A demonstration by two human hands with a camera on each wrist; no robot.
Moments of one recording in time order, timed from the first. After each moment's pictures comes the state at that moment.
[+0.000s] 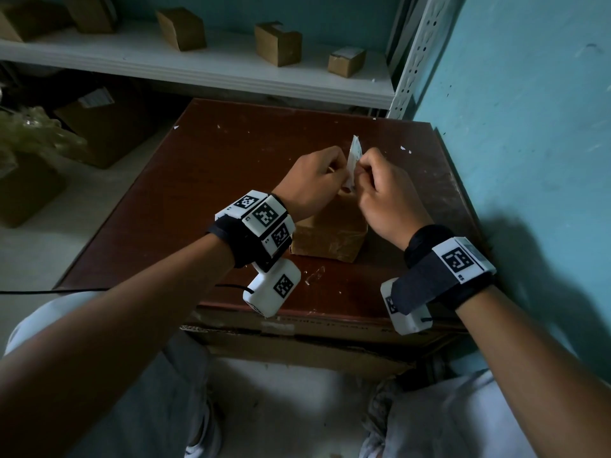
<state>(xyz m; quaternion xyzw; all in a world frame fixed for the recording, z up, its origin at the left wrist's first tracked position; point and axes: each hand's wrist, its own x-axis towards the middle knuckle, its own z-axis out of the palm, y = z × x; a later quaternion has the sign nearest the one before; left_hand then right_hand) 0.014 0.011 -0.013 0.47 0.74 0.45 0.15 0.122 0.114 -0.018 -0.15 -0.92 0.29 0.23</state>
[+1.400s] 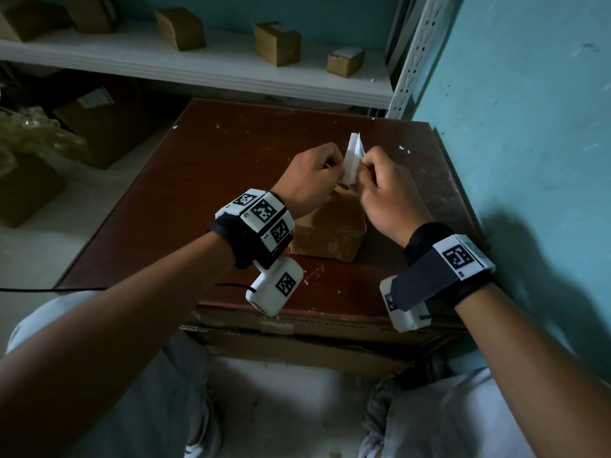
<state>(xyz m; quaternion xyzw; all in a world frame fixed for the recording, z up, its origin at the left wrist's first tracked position) 0.015 0.011 -0.010 0.43 0.74 0.48 0.16 0.122 0.118 -0.018 -0.17 -0.91 0.28 0.24</state>
